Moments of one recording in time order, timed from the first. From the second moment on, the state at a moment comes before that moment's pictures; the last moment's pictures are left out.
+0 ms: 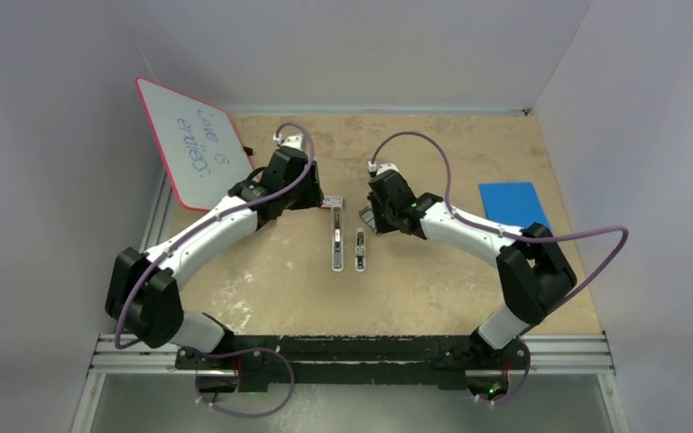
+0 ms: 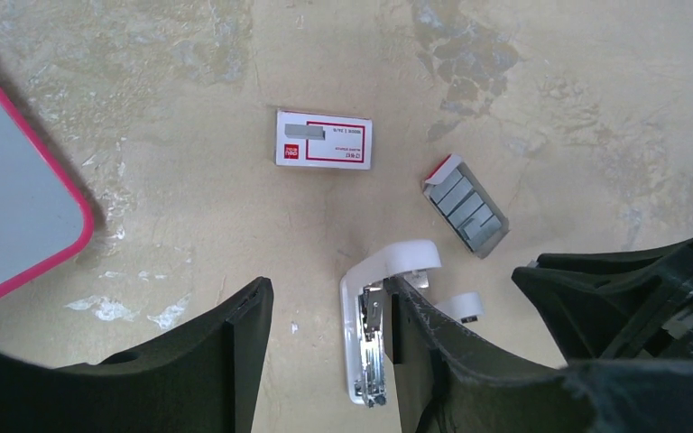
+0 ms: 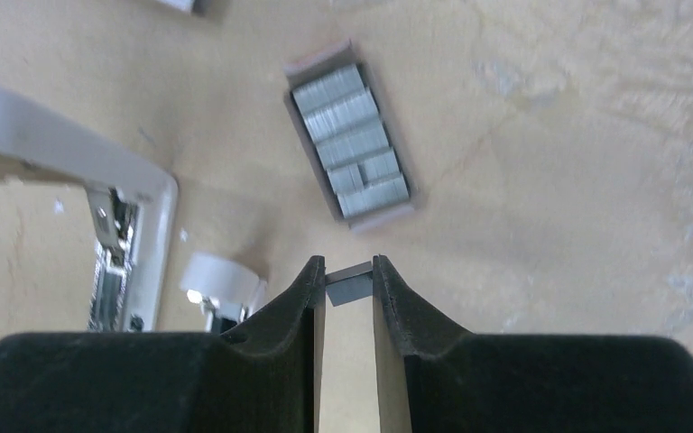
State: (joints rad) left arm -0.56 1.46 1.13 -0.41 -0.16 -0.56; right arm 0.69 1.63 1.08 -0.36 0.21 0.35
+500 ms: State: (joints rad) left arm -0.56 1.30 1.08 -0.42 -0.16 -0.56; right arm 0.73 1.66 0.98 -0.48 0.17 0.50
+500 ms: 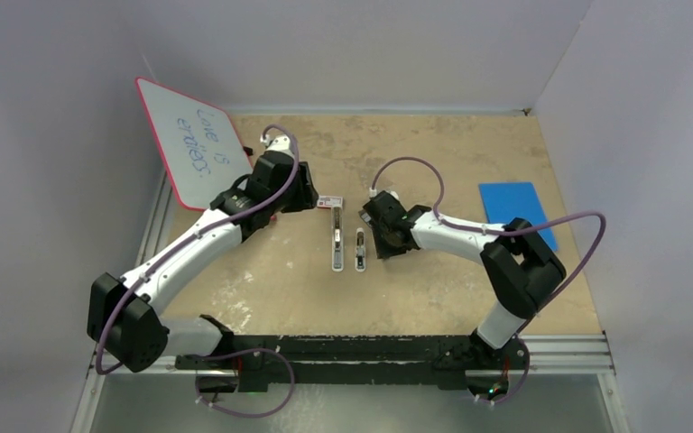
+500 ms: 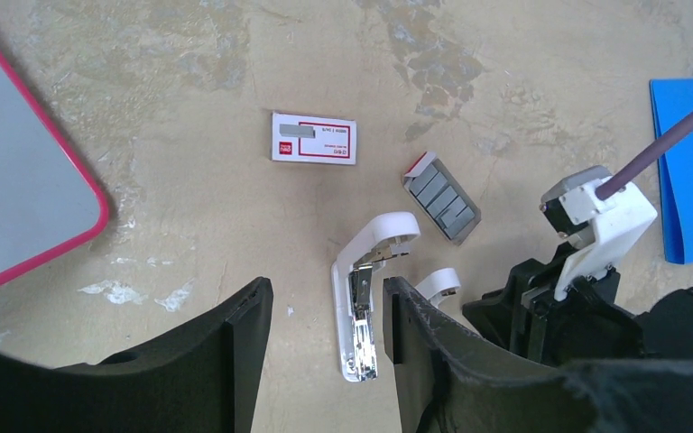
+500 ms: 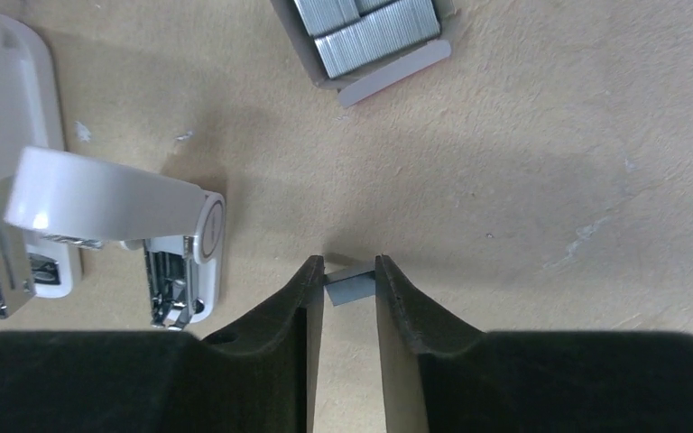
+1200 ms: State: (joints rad) left arm -0.56 1.28 1.05 -0.43 -0.15 -0.56; right arm 0.74 1.68 1.00 -0.53 0.34 0.73
